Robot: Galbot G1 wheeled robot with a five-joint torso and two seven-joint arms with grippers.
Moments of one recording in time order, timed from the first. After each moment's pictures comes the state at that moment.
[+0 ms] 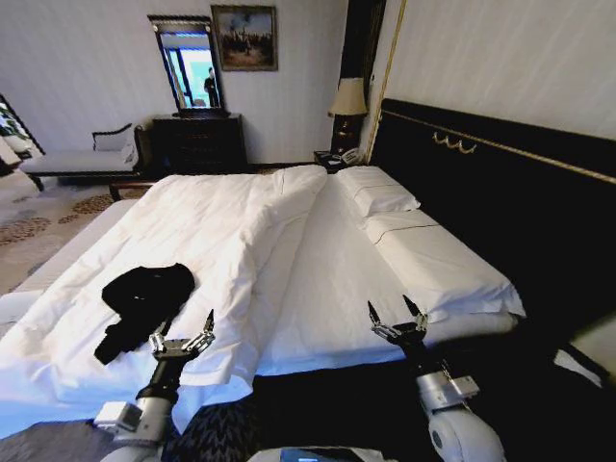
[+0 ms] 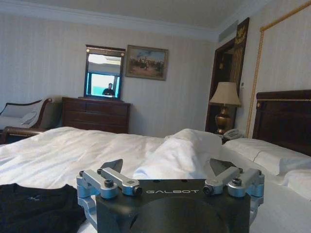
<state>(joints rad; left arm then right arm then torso) 1.94 -1.44 -0.74 -2.41 -0.36 -0.02 0.05 -1.74 1.35 0.68 2.19 0.27 0.19 -0.19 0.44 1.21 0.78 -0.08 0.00</state>
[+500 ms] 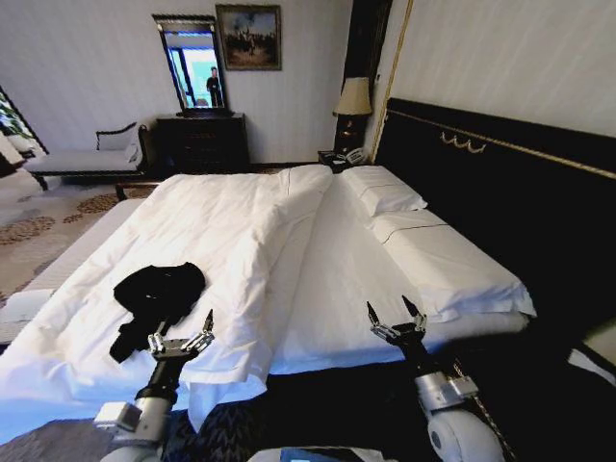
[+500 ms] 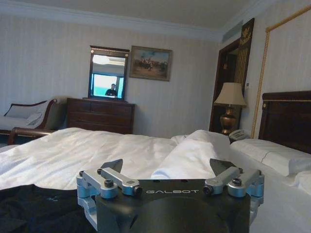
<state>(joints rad) 1.94 -1.44 -0.74 -2.41 -0.36 -0.03 0.05 -1.74 1.36 0.68 2.19 0.27 0.19 -0.19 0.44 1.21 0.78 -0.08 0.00</state>
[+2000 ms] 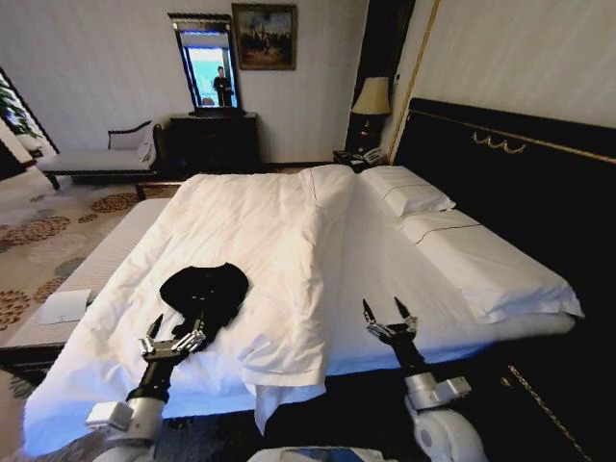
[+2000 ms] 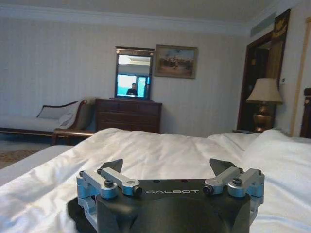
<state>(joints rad) 1.93 -1.44 -0.82 -2.36 -0.39 -0.03 0.03 -1.70 1.31 0.50 2.20 0.78 0.11 -0.11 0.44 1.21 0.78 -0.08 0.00</state>
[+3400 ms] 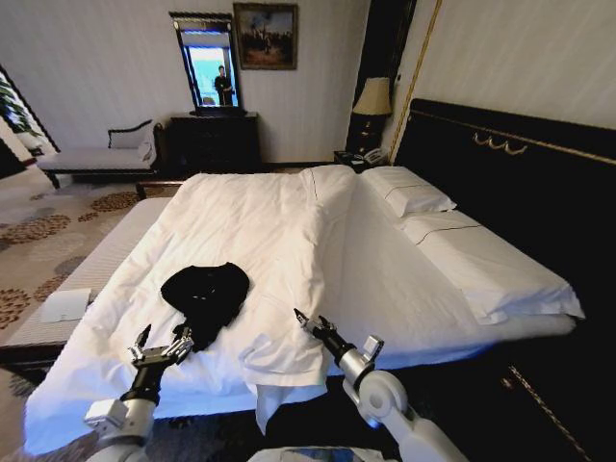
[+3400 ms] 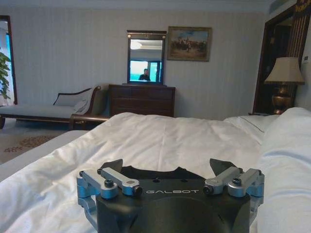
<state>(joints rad) 1.89 -1.44 -0.85 -2.29 -0.37 0.00 0.02 -1.33 1.12 0.07 2.02 1.02 -0.12 0.08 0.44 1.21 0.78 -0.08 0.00</state>
